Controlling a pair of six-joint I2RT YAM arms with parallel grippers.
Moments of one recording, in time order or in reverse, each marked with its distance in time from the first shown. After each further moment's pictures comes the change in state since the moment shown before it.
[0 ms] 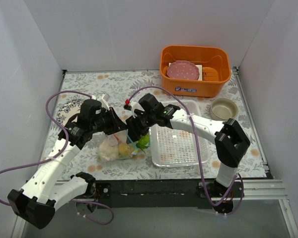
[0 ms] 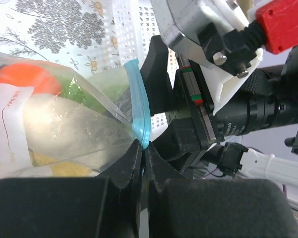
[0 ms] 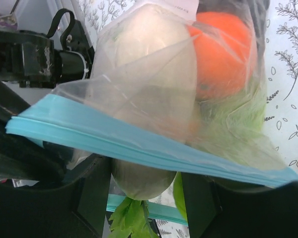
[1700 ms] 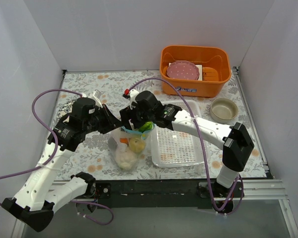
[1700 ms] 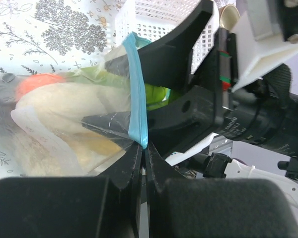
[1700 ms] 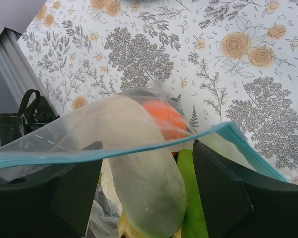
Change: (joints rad) left arm -0.009 -0.041 0.154 -0.156 -0.112 -0.070; right arm 0.071 -0.051 0.076 0.066 0.421 0.090
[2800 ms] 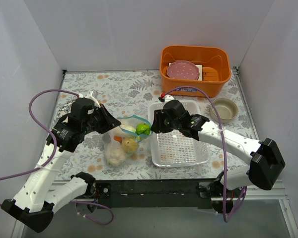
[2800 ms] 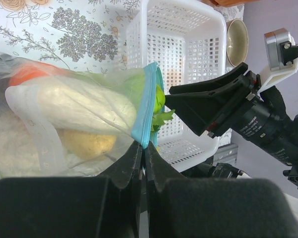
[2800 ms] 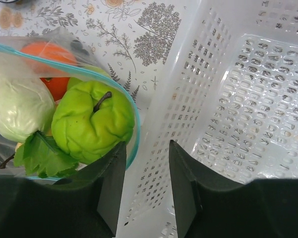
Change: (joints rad) left arm -0.002 -0.010 0.008 -0.025 -0.069 -0.010; right arm -0.136 -0.344 -0.423 -0.026 0.209 0.212
